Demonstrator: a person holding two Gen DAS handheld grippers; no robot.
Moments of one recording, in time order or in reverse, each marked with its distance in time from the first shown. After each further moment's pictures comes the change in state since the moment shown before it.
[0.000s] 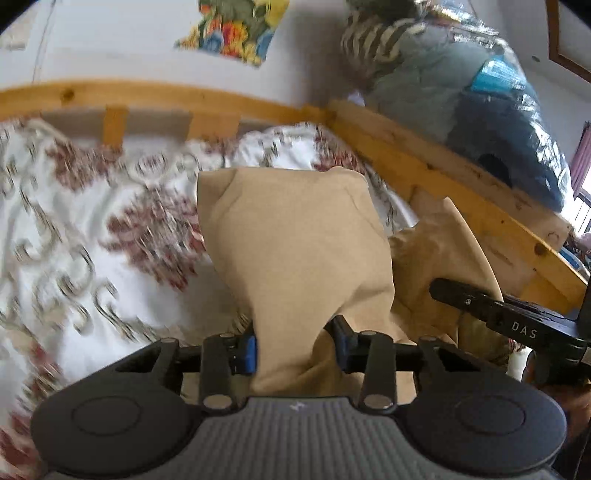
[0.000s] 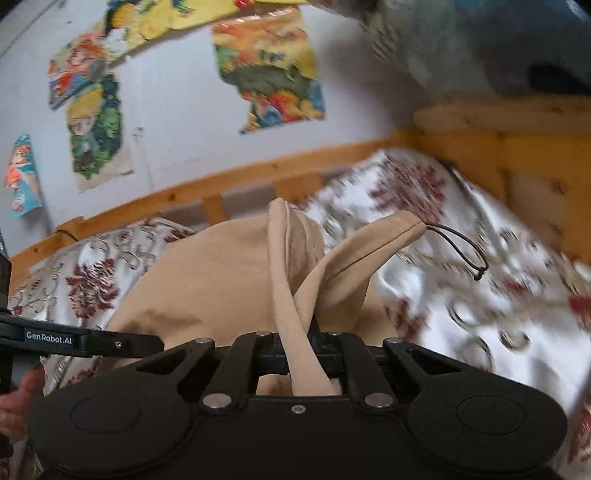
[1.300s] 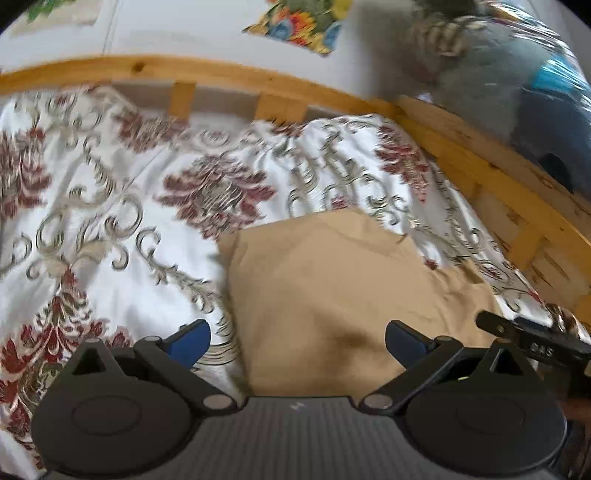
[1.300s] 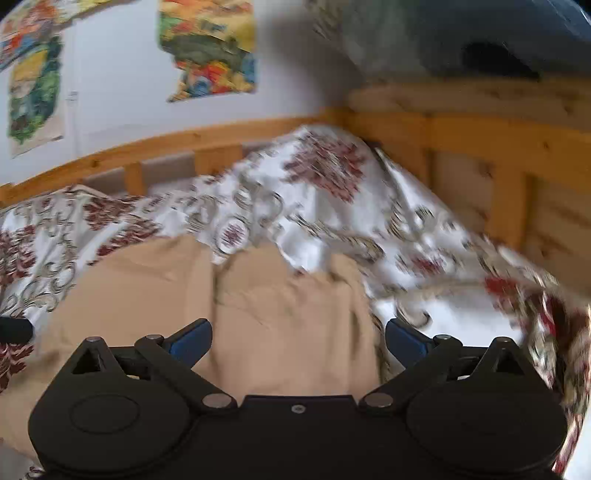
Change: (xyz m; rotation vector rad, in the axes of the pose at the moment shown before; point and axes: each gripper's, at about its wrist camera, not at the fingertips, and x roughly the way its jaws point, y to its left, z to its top) left arm 0.018 -0.022 -0.038 -0.173 0.034 0.216; right arm 0.006 -0.058 -0.024 0.023 0.134 -0.291
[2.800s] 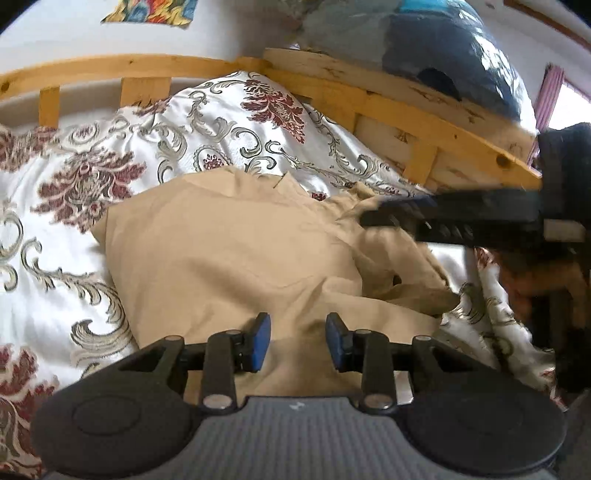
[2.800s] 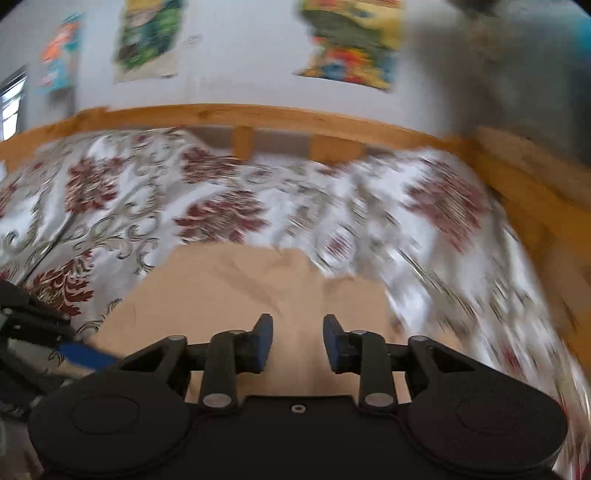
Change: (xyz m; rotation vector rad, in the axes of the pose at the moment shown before) left arm 0.006 -0.046 -0.030 0.323 0.088 -0.276; right arm -0.011 0.051 0.024 -0.298 0.051 0.172
